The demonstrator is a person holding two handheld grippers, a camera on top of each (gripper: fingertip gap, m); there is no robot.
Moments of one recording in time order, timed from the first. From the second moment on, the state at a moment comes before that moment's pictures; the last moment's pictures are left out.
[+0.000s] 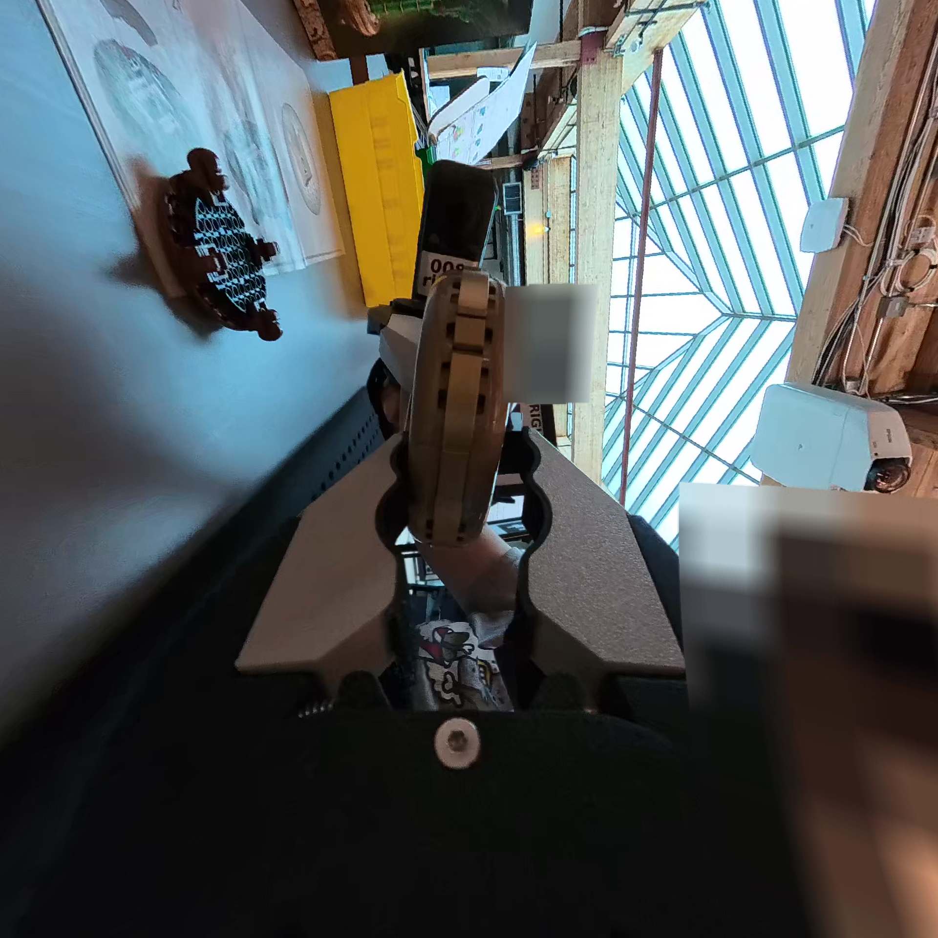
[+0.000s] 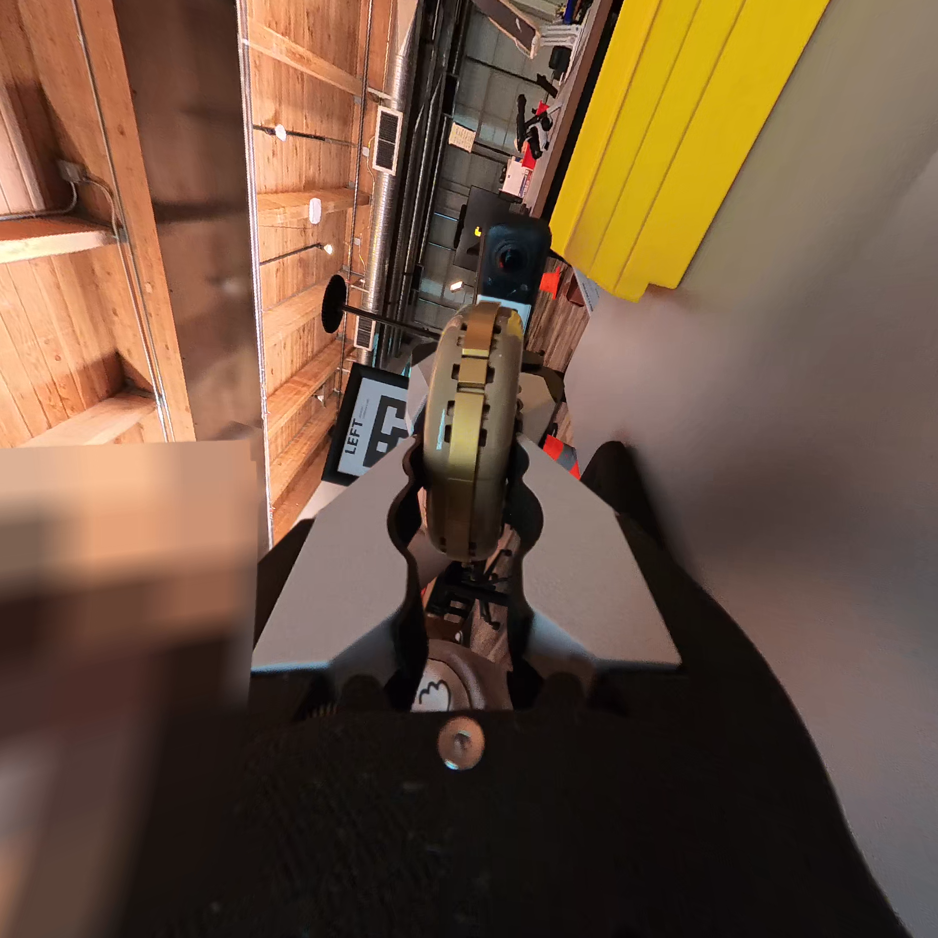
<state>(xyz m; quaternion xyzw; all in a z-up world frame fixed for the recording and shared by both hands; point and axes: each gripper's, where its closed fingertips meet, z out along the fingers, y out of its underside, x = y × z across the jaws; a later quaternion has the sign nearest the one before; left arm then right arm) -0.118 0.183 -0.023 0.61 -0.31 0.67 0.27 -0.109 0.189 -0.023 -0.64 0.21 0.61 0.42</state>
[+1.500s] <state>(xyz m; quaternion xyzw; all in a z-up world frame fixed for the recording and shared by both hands) -0.131 0.184 -0.015 0.63 -0.32 0.68 0.21 -0.136 0.189 -0.023 -0.72 0.10 0.52 0.44</state>
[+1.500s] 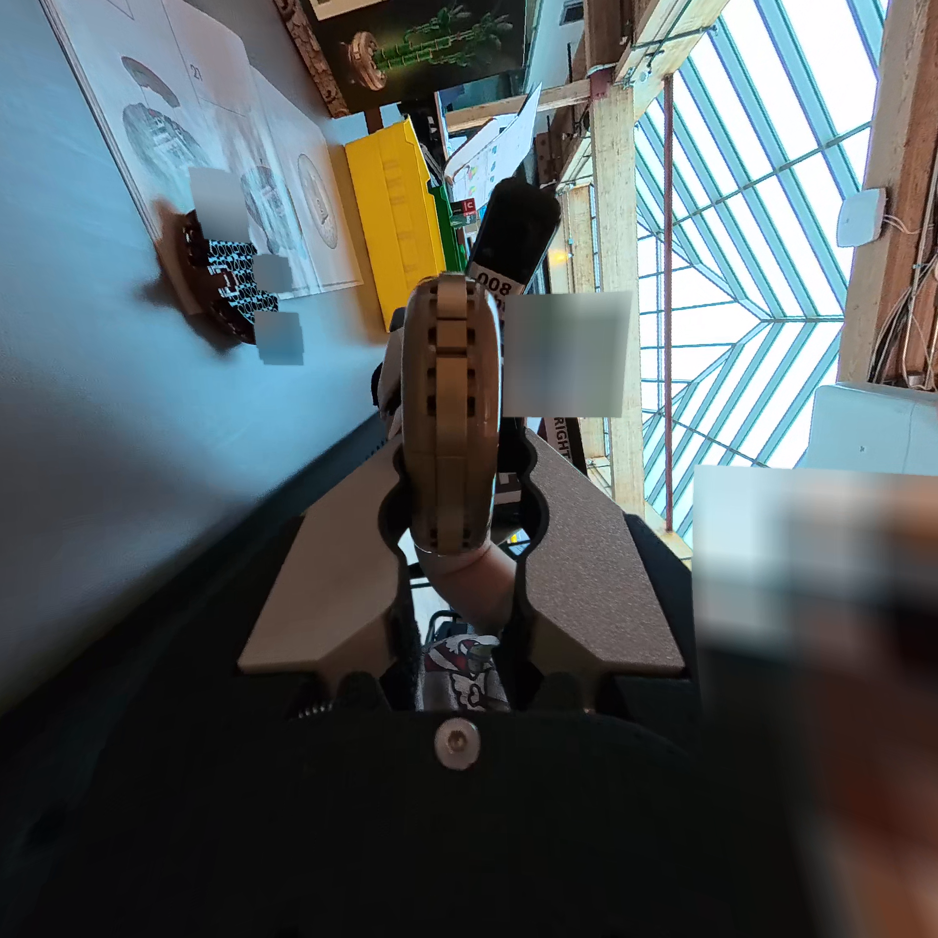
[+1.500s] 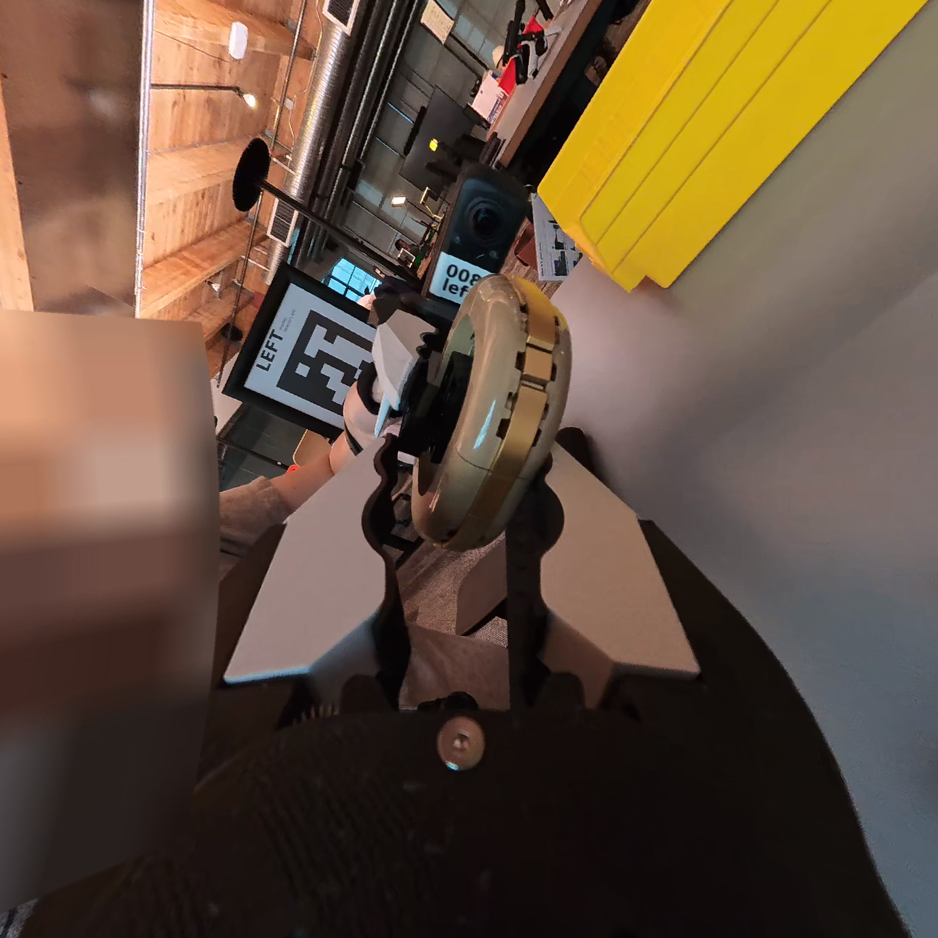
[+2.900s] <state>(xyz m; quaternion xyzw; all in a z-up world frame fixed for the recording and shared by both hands) -0.128 0.182 -0.009 0.61 -0.34 0.69 0.19 -0.135 0.189 -0.013 -0.67 0.15 0.58 0.43</state>
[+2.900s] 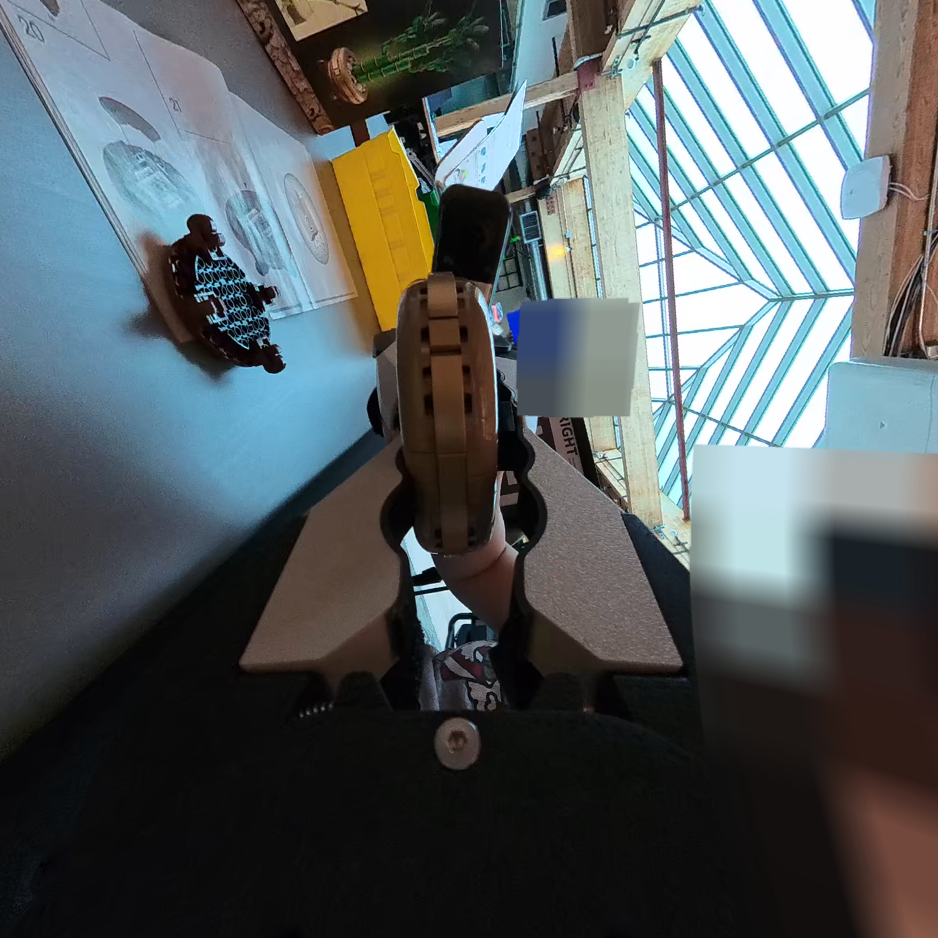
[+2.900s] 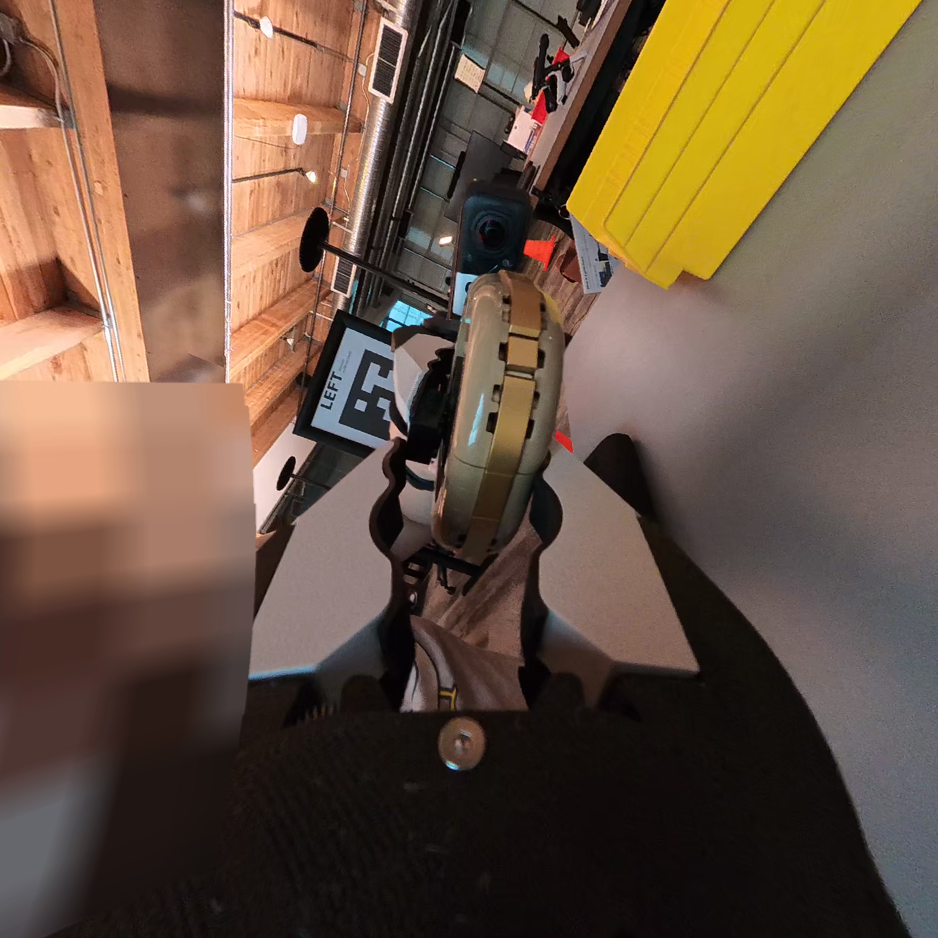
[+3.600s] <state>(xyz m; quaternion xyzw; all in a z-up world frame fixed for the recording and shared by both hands) -0.126 0.180 -0.010 0.62 -0.35 0.68 0.18 -0.129 0.193 -0.012 -0.67 0.17 0.59 0.42</state>
